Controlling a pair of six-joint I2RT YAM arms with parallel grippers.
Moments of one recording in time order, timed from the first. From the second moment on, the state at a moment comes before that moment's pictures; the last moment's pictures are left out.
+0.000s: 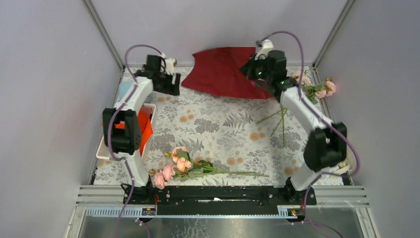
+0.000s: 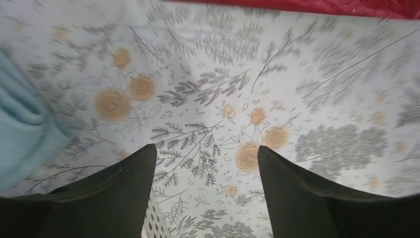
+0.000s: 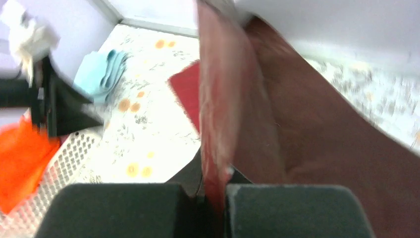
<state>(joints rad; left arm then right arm) -0.08 1.92 1.57 -0.63 0.24 0.16 0.21 1.81 1.51 -0.08 -0.37 0.35</state>
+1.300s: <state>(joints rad) -0.02 1.94 1.29 -0.57 0.64 -0.20 1.10 1.76 0.87 0.35 0.17 -0.55</state>
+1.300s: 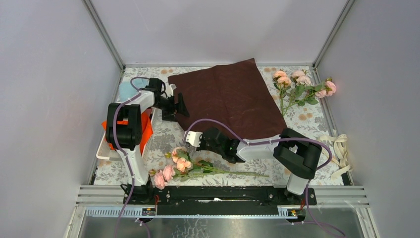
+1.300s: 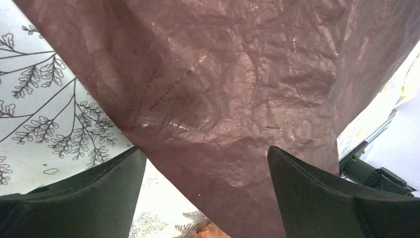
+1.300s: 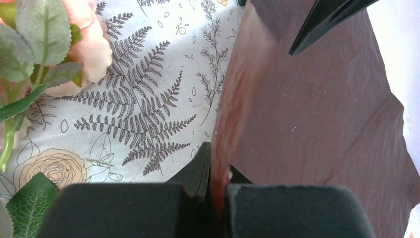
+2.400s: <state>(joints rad) 0.16 1.74 0.93 -0.29 0.74 -0.53 0.65 1.18 0.87 -0.02 -0.01 0.12</state>
